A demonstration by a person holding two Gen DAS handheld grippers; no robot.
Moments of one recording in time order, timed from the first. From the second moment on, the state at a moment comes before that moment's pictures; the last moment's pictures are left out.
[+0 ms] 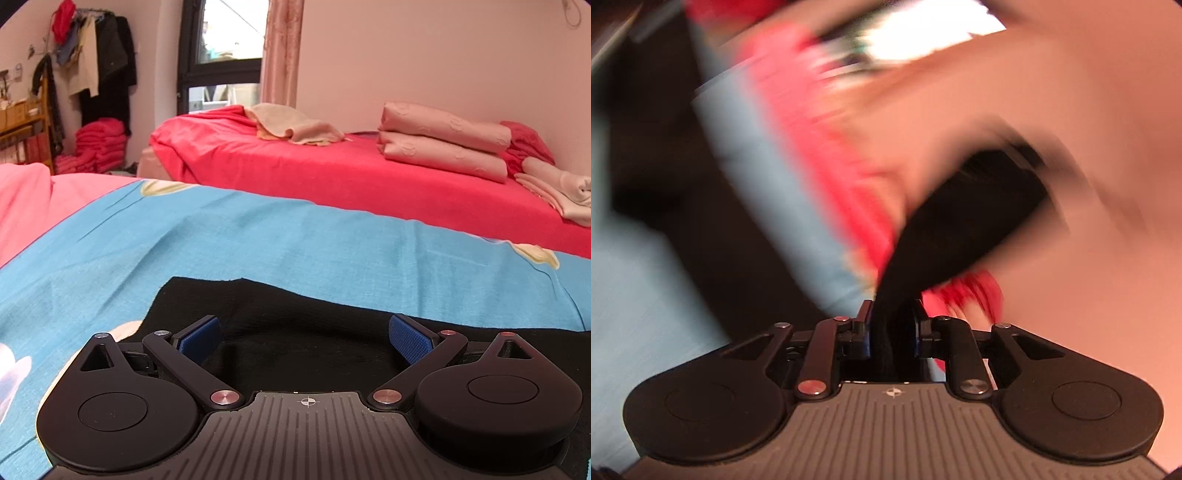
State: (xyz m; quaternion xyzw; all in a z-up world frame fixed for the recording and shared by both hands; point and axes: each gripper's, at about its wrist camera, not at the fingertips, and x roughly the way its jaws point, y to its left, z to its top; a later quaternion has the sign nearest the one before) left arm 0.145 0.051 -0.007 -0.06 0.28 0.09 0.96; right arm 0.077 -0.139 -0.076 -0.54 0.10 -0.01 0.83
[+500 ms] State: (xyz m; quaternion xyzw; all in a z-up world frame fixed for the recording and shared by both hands) left arm 0.136 -0.006 0.037 -0.03 0.28 0.01 0.96; right arm 0.067 -0.125 -0.097 -0.58 0.07 -0.03 0.81
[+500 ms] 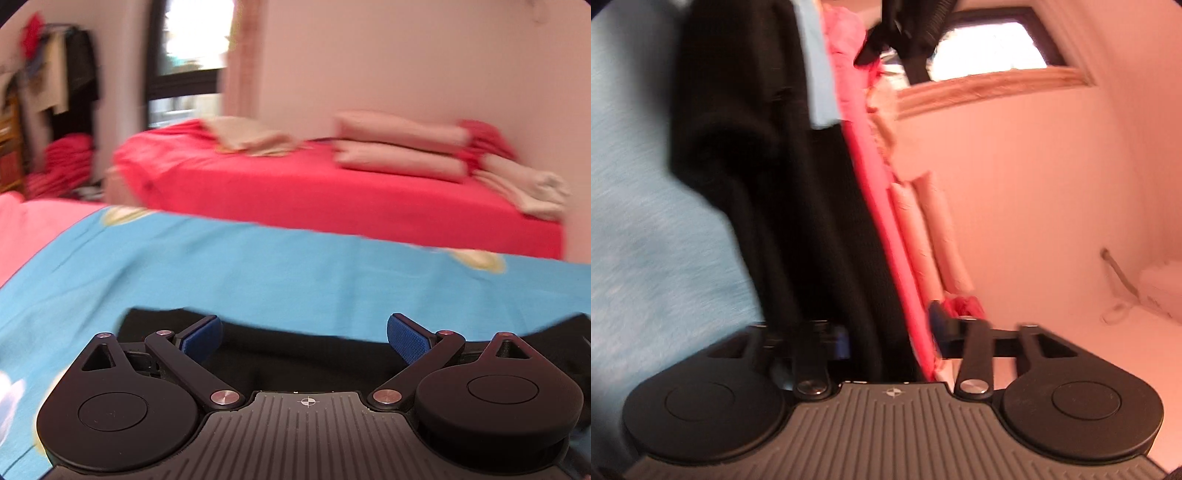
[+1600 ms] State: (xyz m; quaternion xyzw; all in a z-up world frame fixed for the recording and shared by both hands) left arm 0.157 -0.066 -0.025 -0.04 0.33 -0.05 0.94; right arm 0.083 -0.282 0.018 -0.20 0.30 0.01 0.93
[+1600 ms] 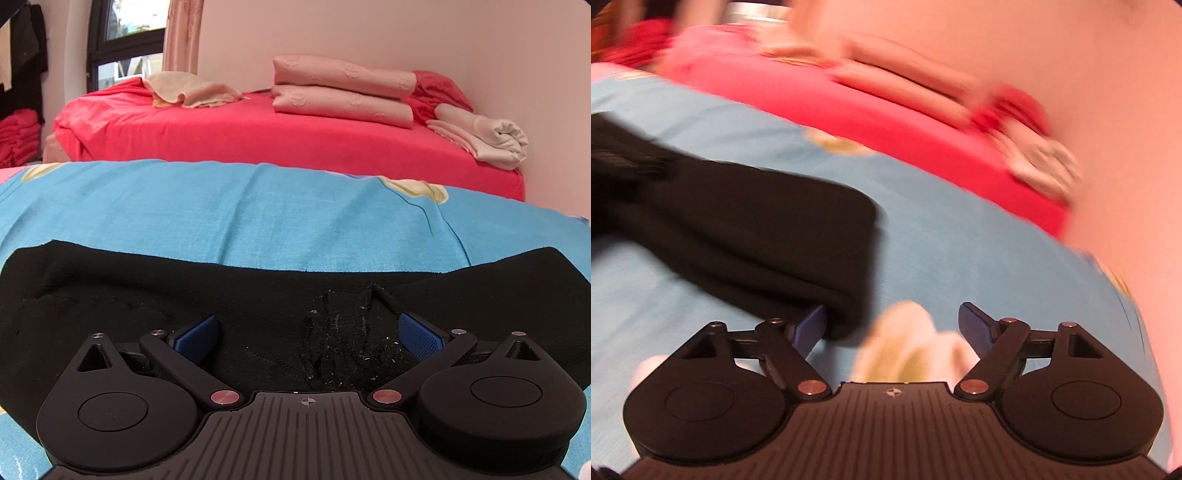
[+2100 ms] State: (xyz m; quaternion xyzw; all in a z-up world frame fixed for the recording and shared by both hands) left arm 0.156 -0.060 -0.024 -0.04 0.34 -0.05 0.94; right arm 0.124 -0.238 0.020 -0.14 0.31 0.02 0.94
